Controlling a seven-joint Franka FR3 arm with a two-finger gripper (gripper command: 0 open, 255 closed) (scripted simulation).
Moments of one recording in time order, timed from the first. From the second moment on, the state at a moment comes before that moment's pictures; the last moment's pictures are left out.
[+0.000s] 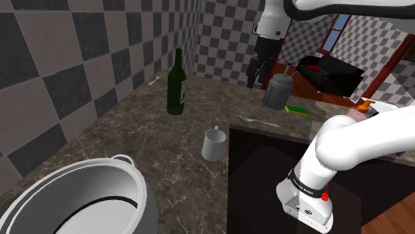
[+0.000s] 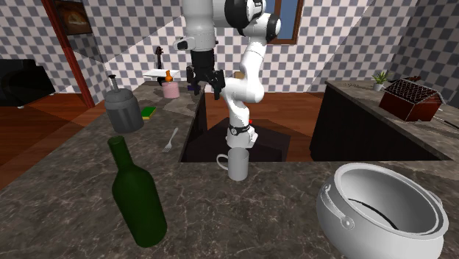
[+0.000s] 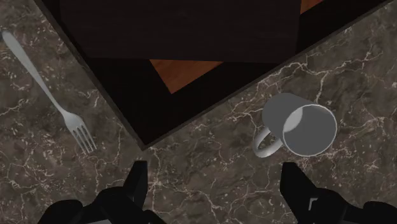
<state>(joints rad) 0.00 -0.75 0.07 -2.40 0.06 1.61 0.04</state>
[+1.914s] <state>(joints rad) 0.06 -0.39 0.56 -2.65 0.19 2.35 0.54</state>
